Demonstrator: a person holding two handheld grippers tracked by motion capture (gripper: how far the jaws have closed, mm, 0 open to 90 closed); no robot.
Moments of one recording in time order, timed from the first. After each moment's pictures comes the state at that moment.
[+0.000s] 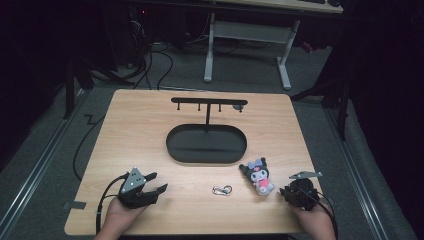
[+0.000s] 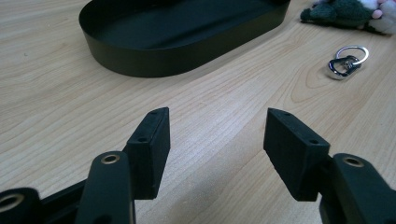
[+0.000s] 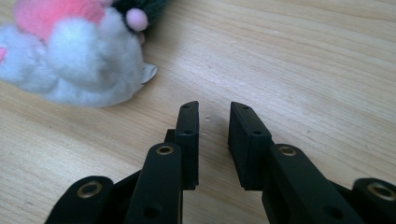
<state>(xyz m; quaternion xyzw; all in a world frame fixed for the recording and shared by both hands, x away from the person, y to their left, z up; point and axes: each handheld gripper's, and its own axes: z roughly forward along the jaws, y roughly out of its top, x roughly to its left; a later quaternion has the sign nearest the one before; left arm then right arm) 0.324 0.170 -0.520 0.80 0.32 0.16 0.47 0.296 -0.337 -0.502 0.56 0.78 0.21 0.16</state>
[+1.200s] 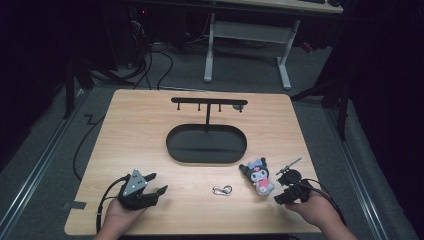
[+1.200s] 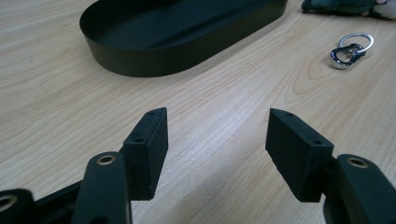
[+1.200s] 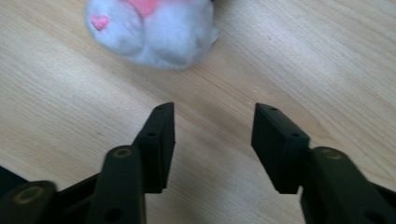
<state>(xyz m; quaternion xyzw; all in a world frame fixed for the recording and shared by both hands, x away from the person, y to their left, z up) 0.320 0.168 -0.520 0.81 0.31 0.18 0.46 0.318 -0.307 -0.468 0.51 0.85 0.06 0.05</state>
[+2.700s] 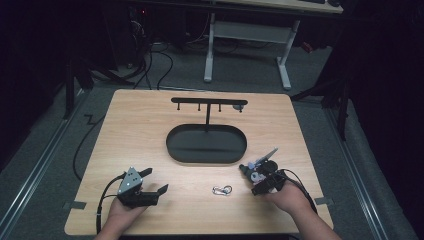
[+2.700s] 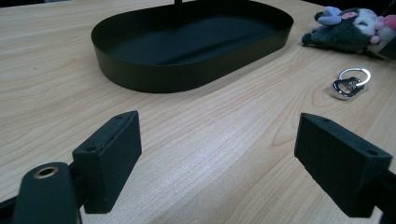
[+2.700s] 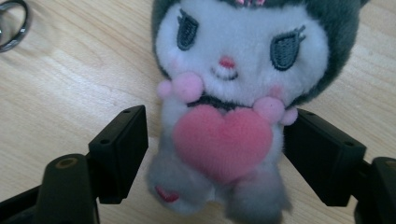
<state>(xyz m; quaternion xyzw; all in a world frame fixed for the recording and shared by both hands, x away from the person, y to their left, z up) 0.329 0.174 -0.531 0.78 0.32 0.17 0.51 0.357 -0.256 -0.487 0.54 0.84 0.06 0.04</state>
